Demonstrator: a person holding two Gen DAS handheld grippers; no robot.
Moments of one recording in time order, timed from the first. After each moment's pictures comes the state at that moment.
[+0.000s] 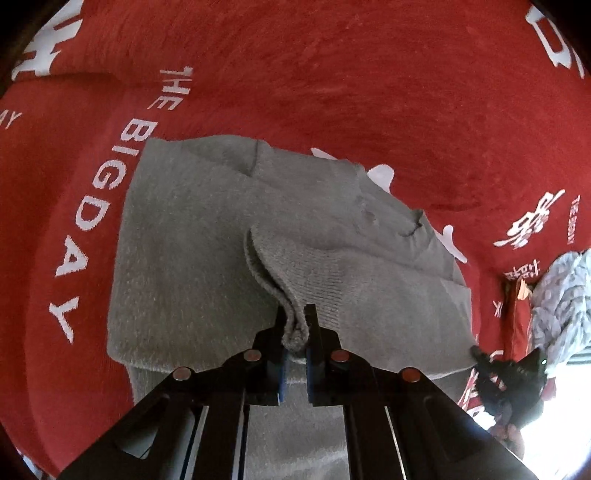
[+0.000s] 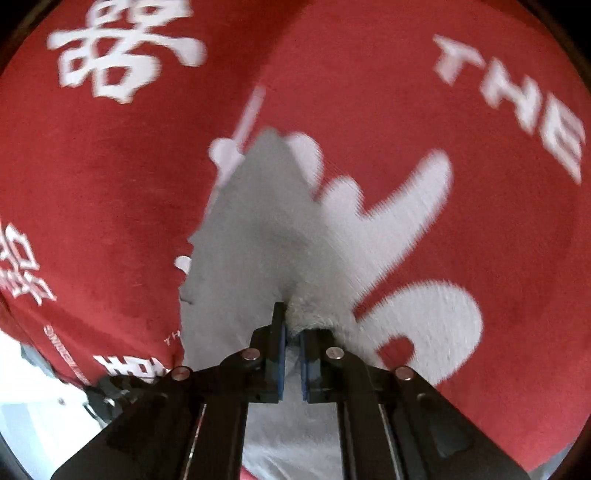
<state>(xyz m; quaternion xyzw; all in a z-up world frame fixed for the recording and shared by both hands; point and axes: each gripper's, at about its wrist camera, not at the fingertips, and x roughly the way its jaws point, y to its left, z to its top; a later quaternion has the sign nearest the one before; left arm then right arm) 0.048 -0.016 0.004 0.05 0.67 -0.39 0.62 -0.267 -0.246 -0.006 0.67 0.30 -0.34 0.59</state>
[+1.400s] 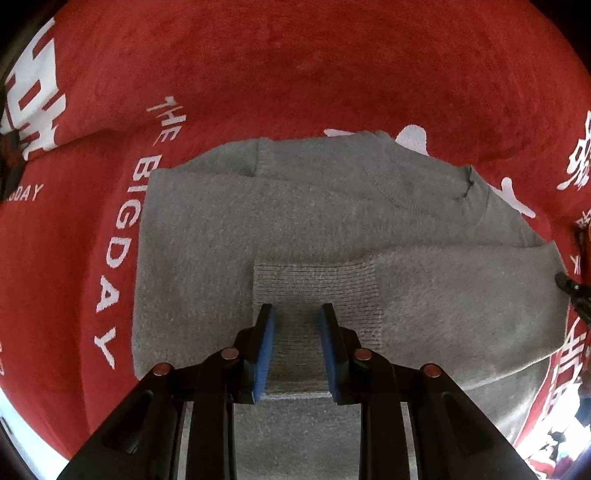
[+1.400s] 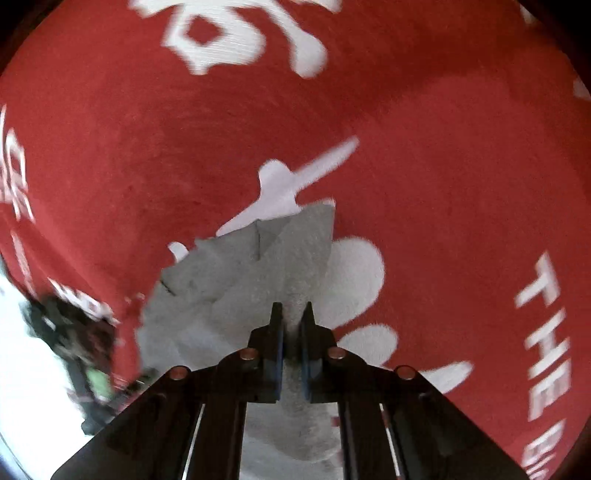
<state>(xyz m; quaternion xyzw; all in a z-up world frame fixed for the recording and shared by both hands) 0.020 -0.043 0.001 0.23 0.61 -0.35 0.68 -0.217 -0.315 0.010 0.50 0.45 -0.29 0.68</state>
